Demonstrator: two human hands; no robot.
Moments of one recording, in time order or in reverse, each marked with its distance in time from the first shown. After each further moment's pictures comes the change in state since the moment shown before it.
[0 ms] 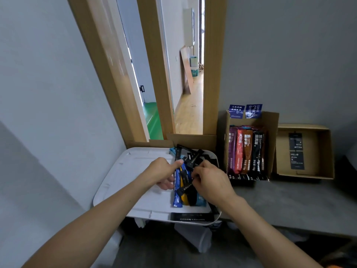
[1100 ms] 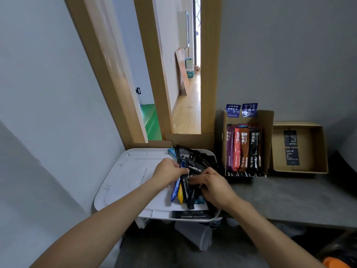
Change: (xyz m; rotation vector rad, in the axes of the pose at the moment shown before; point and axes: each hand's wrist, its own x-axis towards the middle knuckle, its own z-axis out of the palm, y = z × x) left_hand 0.002 0.002 0.024 -0.017 0.127 0.098; right_hand -0.014 0.029 0.023 0.164 -0.100 -0.118
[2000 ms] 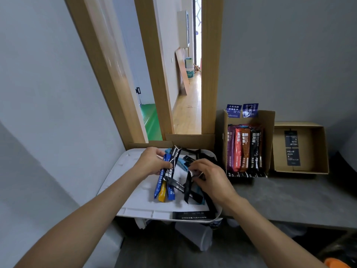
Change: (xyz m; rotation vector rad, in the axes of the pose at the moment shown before) left_hand 0.001 0.000 -0.063 -0.075 -0.010 0.050; right_hand 0.013 -0.010 -0.007 0.139 0.210 -0.022
